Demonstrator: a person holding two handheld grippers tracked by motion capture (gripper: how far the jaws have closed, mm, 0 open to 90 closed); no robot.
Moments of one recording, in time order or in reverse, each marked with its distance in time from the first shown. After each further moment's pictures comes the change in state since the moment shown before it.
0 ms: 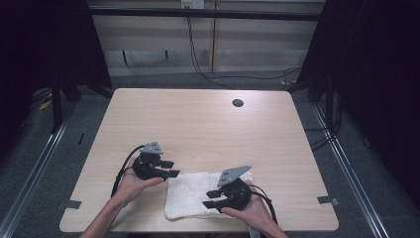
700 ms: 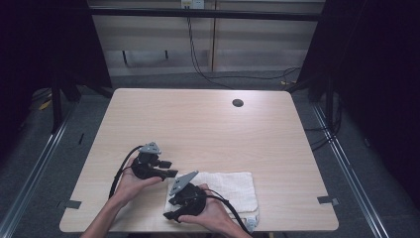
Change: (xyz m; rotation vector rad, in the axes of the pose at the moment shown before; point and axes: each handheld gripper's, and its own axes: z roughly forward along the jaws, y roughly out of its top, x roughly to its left) left arm 0.008 -0.006 0.002 -0.001 0.005 -0.016; right arm 0.038 0.045 0.095 0.093 0.080 -0.085
